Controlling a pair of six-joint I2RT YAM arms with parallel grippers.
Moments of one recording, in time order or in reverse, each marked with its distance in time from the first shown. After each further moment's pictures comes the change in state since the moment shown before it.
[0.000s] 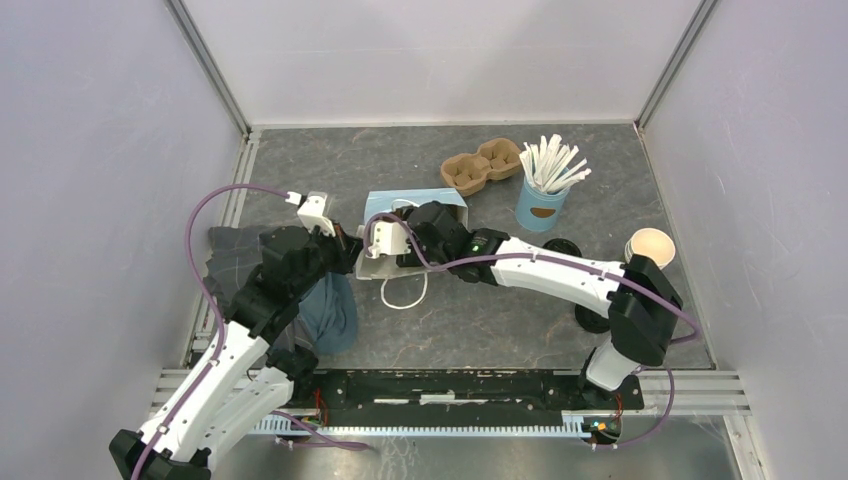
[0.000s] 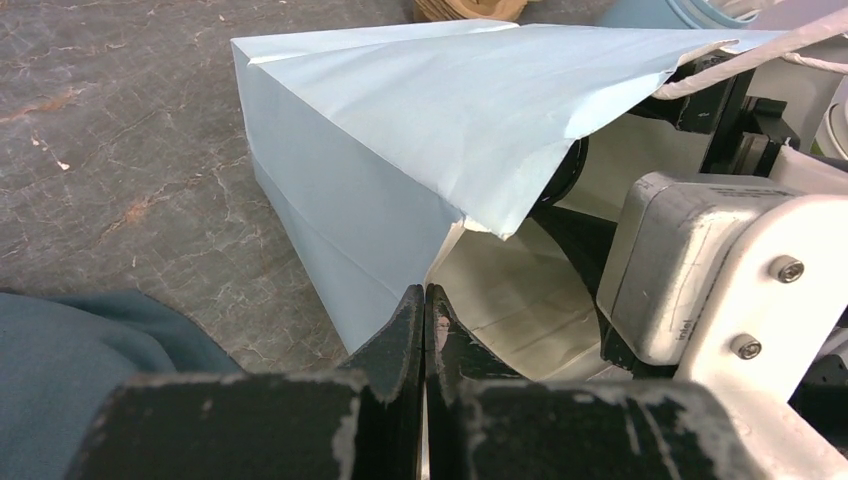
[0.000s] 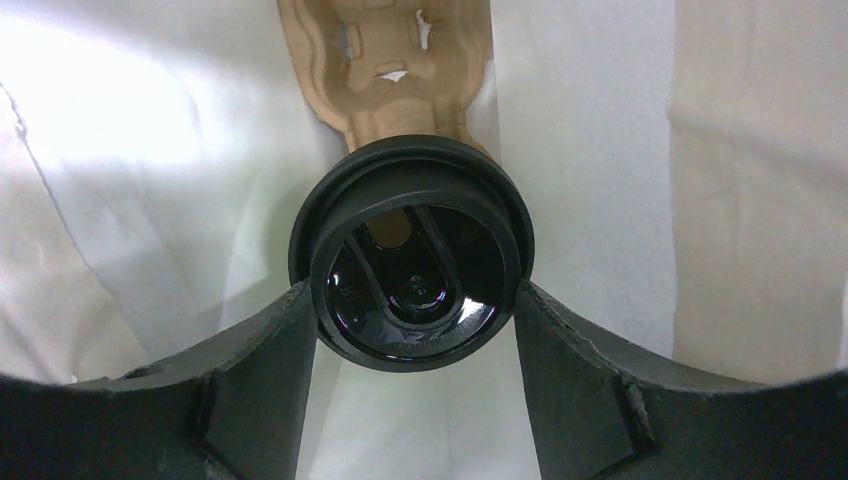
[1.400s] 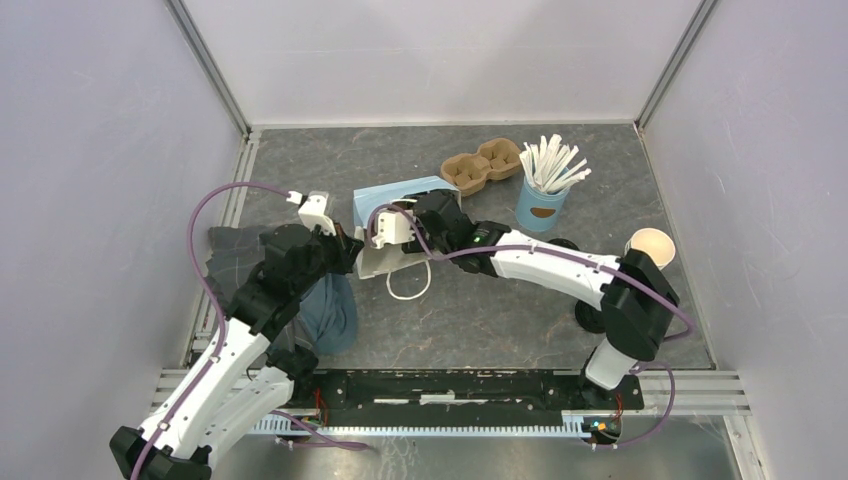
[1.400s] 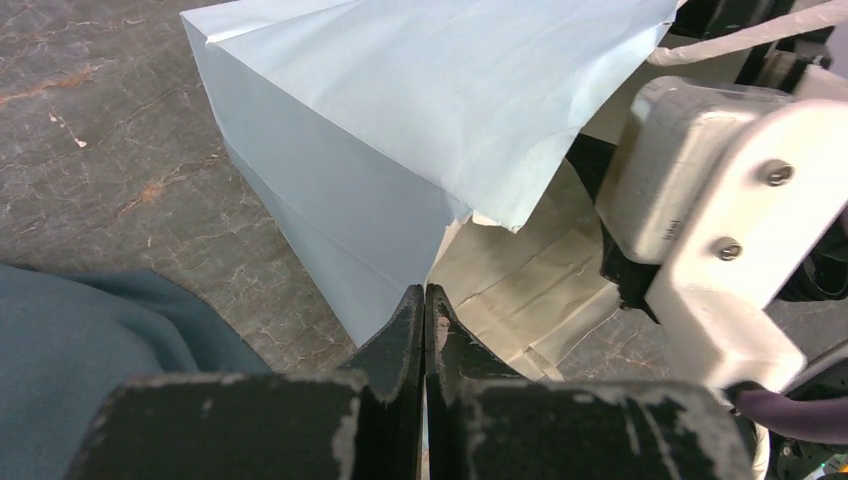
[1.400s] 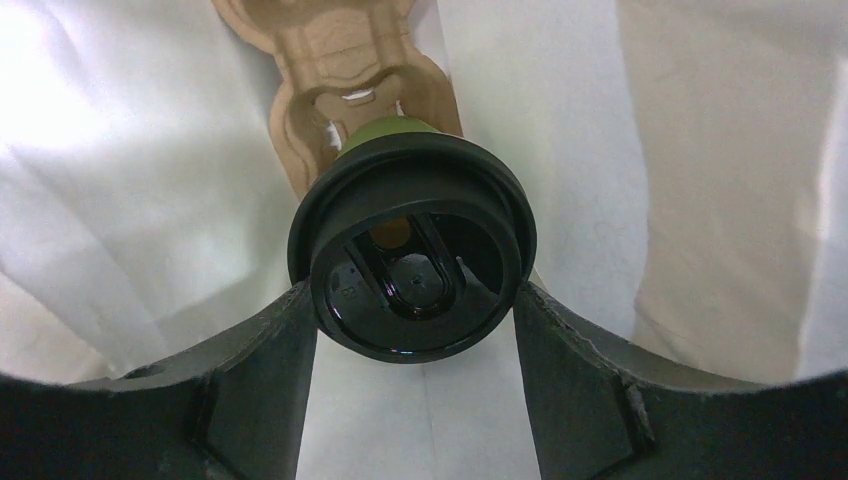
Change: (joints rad) left arm 0.000 0.021 0.014 -0.040 -0.018 0.000; right arm -0.053 0.018 -0.007 0.089 0.033 -0.131
